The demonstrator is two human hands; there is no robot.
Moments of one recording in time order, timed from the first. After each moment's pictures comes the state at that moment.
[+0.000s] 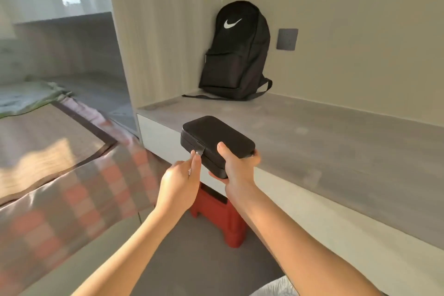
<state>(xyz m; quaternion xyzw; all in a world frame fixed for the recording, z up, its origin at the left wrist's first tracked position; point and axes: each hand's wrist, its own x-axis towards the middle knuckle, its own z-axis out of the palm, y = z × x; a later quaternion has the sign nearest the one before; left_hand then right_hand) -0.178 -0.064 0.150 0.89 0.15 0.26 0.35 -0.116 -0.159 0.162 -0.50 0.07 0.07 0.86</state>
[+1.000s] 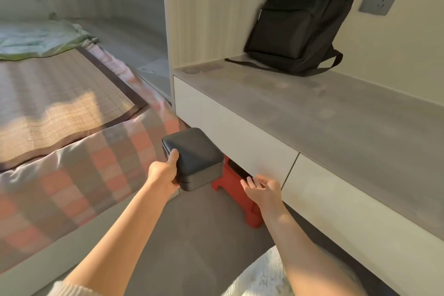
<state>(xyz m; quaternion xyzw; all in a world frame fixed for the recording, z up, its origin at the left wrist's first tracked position) -0.129 0.109 0.073 0.46 0.44 0.15 0.76 -0.029 -0.082 0.015 -0.35 0.27 0.23 0.87</state>
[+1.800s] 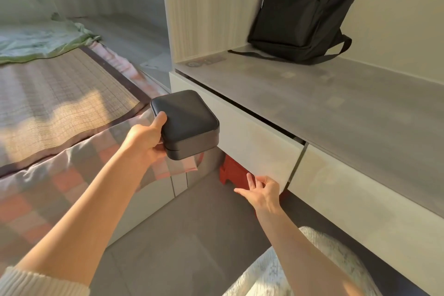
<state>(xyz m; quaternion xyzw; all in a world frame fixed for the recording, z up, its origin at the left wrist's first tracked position) -0.135 0.144 0.137 0.54 0.38 0.20 0.72 -0.049 -0.065 0.002 -0.27 0.29 0.23 0.89</state>
